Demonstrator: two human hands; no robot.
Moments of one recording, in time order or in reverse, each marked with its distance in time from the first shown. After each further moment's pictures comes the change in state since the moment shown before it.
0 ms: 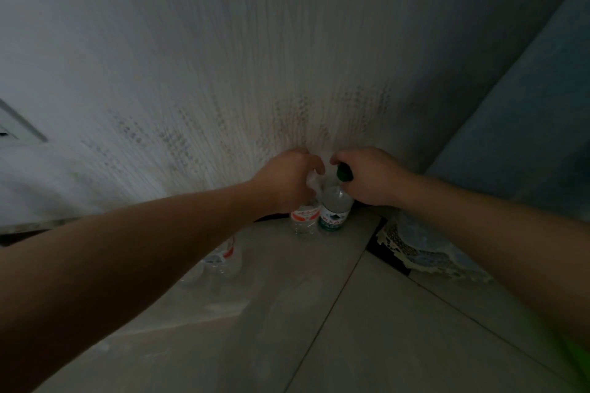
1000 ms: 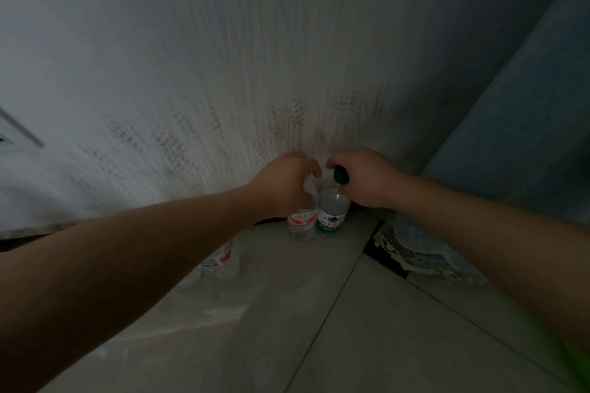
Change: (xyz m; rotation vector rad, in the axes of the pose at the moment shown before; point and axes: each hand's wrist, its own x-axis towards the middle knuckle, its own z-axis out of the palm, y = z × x) left_hand 0.003 -0.003 0.004 0.000 0.008 -0.002; right_hand -0.001 -0.001 -0.002 0.009 0.014 -0.015
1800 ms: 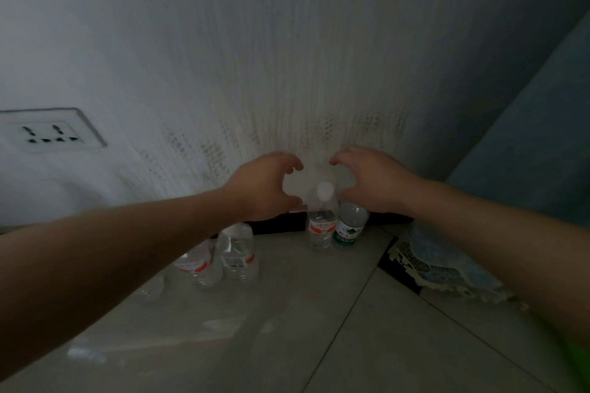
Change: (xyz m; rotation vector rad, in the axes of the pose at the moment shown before) left_hand -0.065 -0.031 -0.057 -0.026 0.120 -0.120; right_hand -0.010 -0.054 -0.036 -0.067 0.049 -0.122
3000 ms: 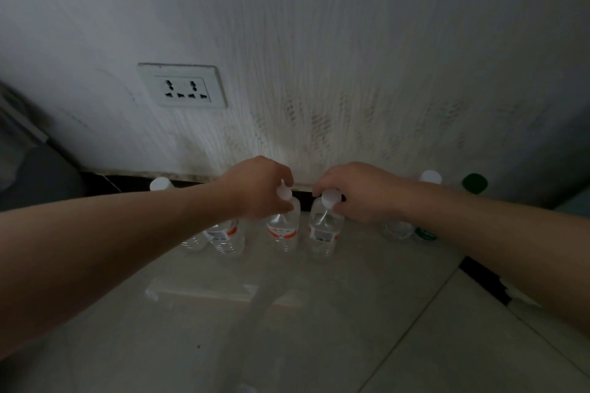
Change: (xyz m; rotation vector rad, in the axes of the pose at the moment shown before) left_hand -0.107 -0.119 -0.037 0.160 -0.146 -0.244; right_hand 0.053 -0.150 0.059 0.069 -0.253 -0.346
